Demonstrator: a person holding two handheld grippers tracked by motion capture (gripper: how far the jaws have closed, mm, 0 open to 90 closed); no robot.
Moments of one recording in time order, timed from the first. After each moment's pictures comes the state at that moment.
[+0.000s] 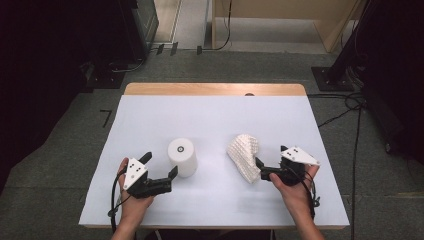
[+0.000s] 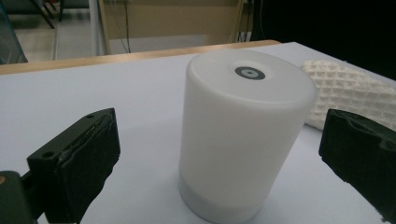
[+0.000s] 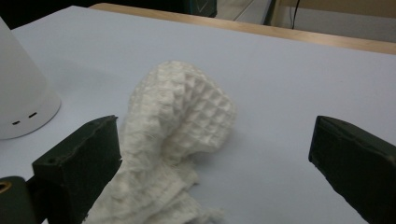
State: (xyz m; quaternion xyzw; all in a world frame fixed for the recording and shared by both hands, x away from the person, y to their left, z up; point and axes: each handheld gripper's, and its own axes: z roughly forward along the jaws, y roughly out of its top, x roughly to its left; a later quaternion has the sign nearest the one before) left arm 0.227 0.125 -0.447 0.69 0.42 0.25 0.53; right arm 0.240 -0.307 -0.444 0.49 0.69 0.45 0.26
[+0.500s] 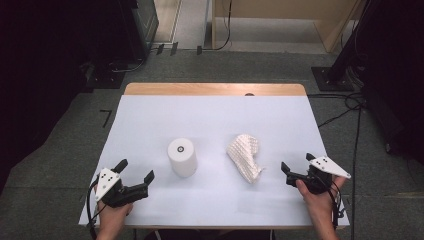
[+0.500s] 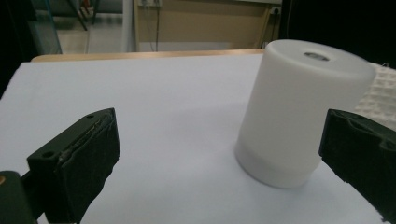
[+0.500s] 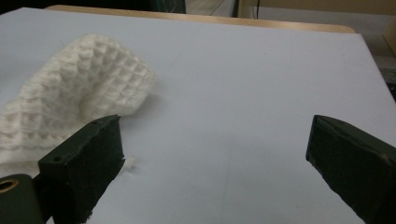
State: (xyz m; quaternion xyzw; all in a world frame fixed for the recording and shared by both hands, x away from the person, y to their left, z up) left arm 0.212 0.185 -0.462 0.66 0.45 0.28 0.53; right arm 0.219 -0.373 -0.467 0.53 0.66 0.44 0.29
